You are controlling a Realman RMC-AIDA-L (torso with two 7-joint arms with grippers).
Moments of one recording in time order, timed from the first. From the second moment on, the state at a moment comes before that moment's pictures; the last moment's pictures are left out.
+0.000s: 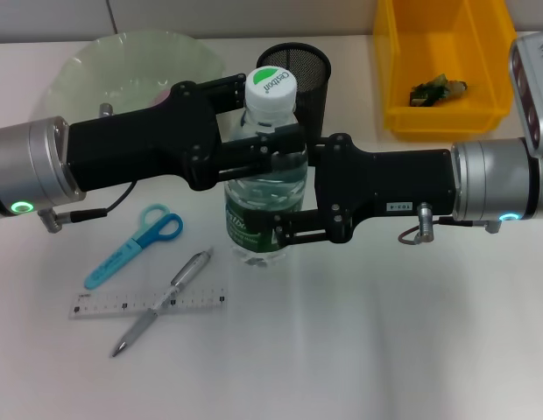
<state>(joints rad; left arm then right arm) -0.51 -2.07 1.03 0.64 1.45 1.70 -1.34 0.52 2.08 -1.34 -0.76 -1.47 -1.45 1.31</state>
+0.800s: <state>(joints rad) -0.52 -2.06 1.03 0.65 1.45 1.68 -1.34 0.51 2.08 -1.34 -0.76 -1.48 -1.43 1.30</state>
